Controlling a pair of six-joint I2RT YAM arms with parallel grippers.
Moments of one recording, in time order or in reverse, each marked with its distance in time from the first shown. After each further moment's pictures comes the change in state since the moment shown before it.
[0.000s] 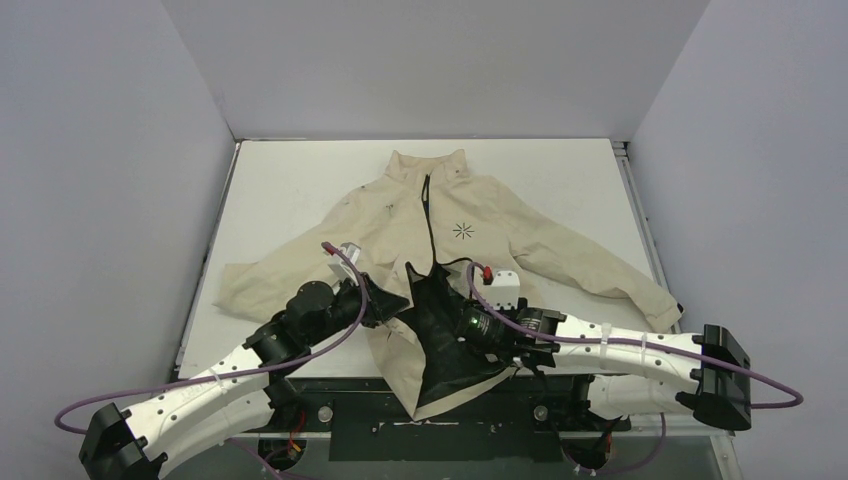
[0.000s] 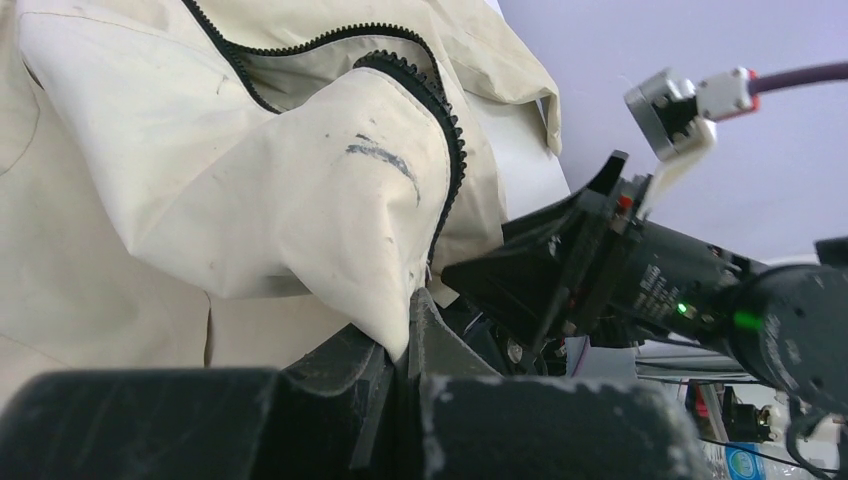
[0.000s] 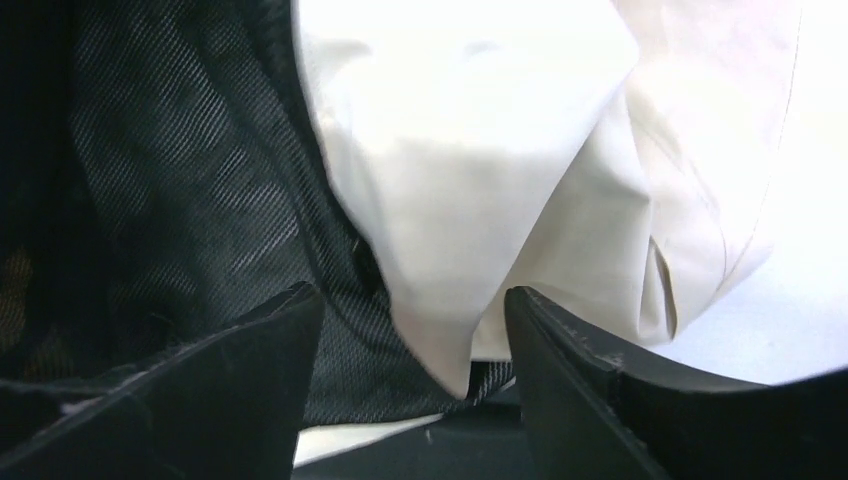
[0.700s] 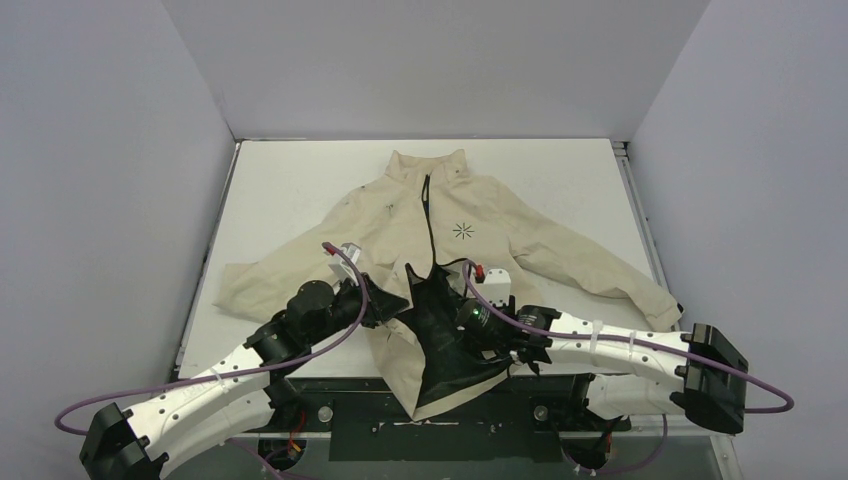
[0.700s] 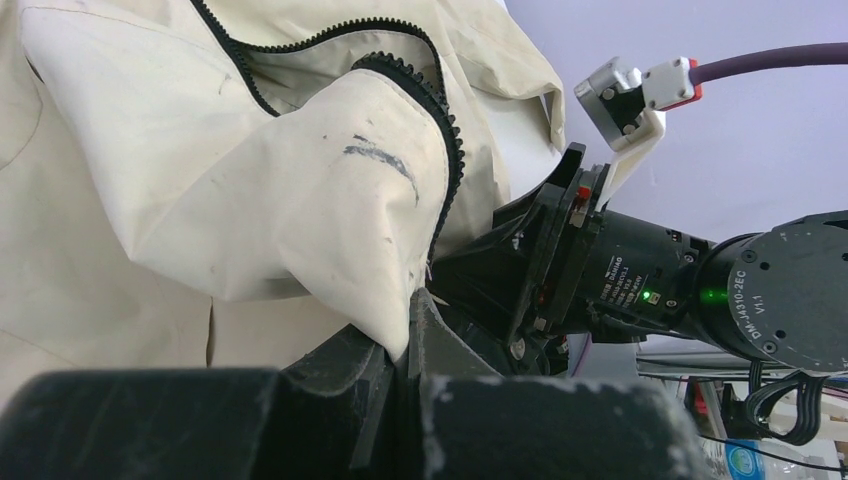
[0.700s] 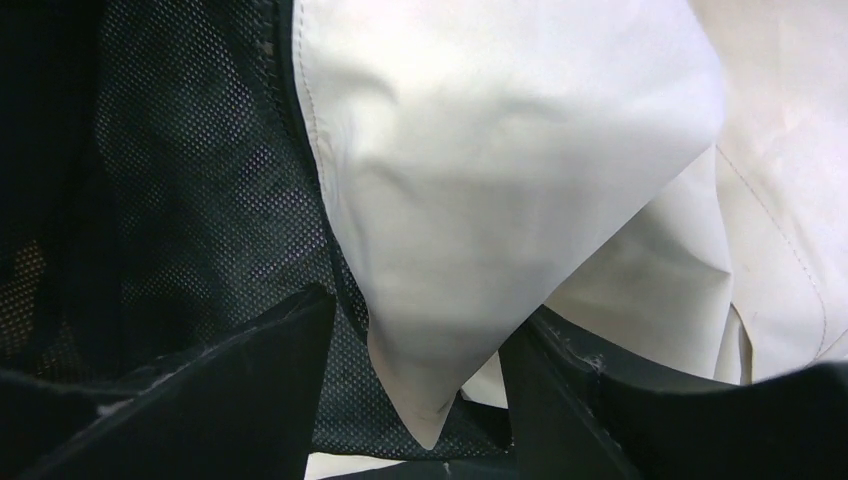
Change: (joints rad) left arm 0.013 0.007 -0.006 0.001 0.016 -0.001; right arm -0.108 0.023 -0.093 0.235 -0.121 -0.149
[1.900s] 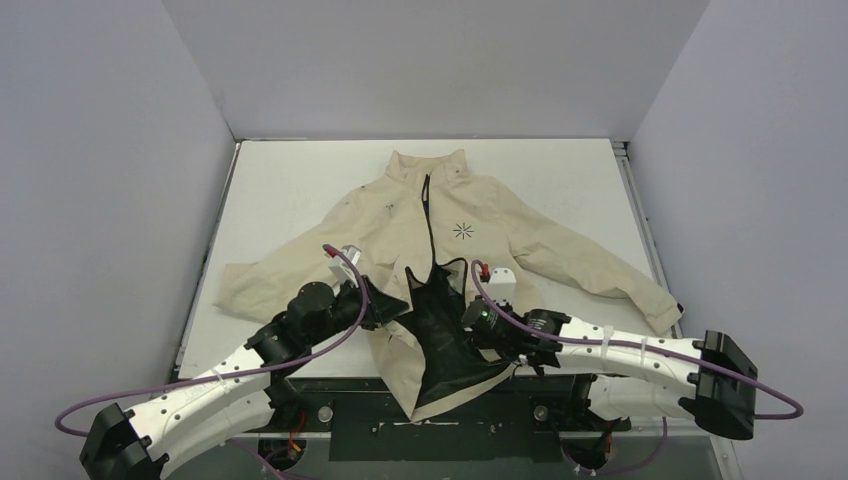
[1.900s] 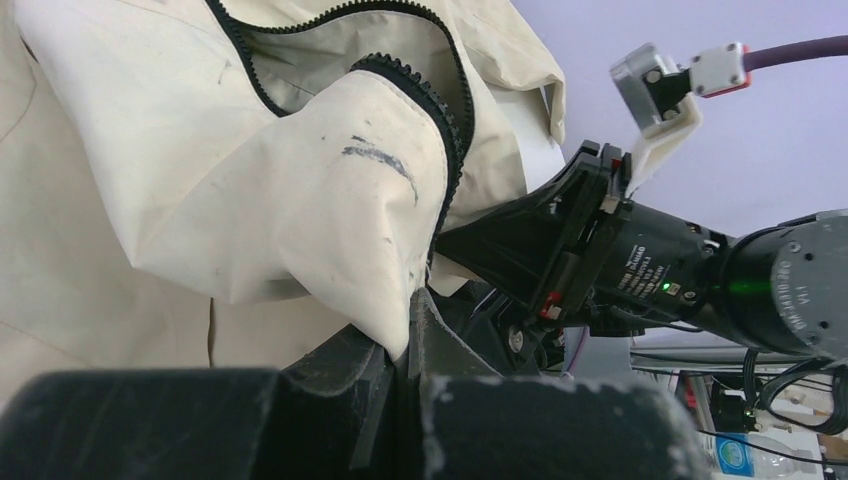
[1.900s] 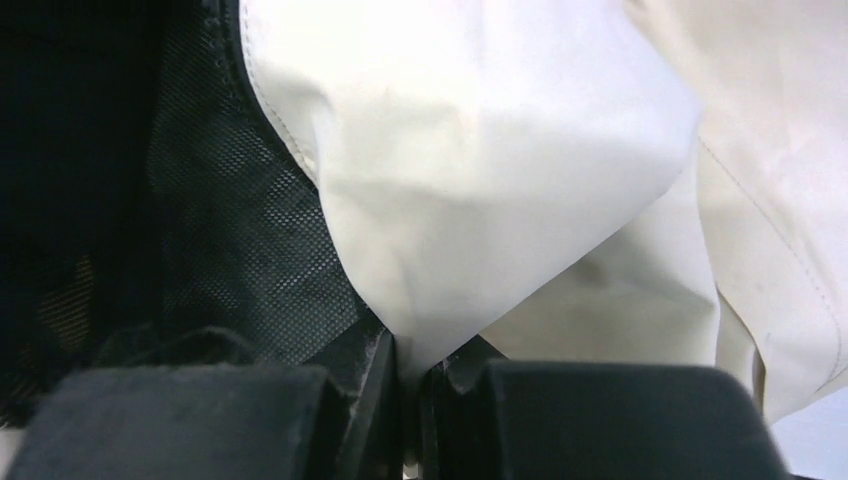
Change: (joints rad) left arm 0.008 -0.002 -0.021 0.005 0.021 -0.019; right arm 0.000 -0.028 -0.035 0.051 0.015 0.017
